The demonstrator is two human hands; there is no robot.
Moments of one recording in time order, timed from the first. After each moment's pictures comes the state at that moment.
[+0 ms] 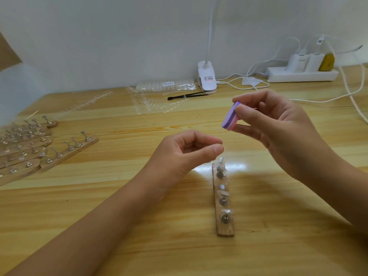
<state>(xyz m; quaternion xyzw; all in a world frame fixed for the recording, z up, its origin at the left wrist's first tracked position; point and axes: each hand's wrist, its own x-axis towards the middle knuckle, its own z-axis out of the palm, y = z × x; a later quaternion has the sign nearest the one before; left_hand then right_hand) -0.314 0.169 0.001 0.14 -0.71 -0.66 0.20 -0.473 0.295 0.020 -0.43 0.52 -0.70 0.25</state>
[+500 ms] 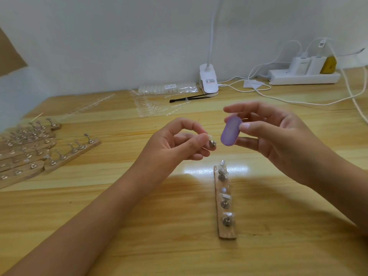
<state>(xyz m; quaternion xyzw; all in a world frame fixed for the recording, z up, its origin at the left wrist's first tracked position) -0.310 0.156 0.010 0.09 -0.73 -0.64 0.24 -0.483 0.297 0.014 -0.47 0.49 -0.65 0.33</state>
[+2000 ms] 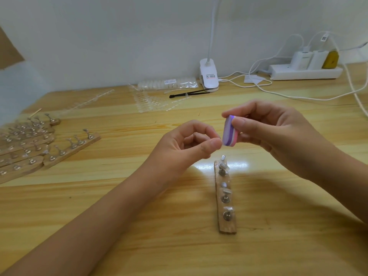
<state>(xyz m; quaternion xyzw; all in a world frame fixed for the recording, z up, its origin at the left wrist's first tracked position) -0.313 0.165 0.000 0.08 -0.71 -0.66 0.21 -0.475 0.300 0.021 -0.48 0.54 -0.63 0.30</state>
